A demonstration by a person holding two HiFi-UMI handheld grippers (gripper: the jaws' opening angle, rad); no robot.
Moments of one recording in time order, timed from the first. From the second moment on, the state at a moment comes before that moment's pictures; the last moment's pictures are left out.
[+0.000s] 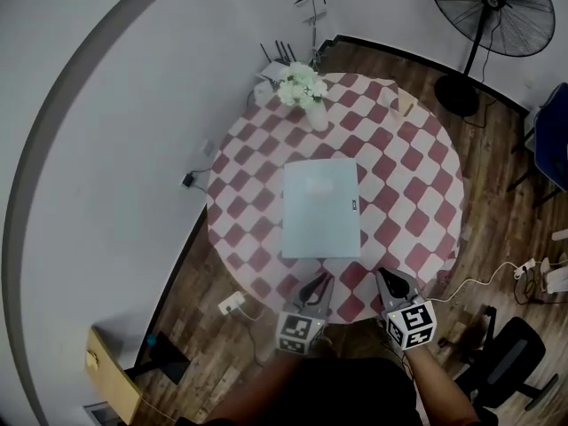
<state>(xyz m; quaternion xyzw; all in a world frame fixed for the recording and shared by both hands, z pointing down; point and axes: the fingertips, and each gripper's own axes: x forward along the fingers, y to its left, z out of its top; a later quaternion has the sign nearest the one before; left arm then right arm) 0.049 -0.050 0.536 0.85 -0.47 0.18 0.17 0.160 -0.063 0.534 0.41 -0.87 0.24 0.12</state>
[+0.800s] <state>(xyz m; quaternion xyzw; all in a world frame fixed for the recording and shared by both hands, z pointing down) 0.097 -0.110 0.678 0.85 -0.36 0.35 0.17 0.125 -0.116 0.662 0.36 -0.85 0.33 0.19</state>
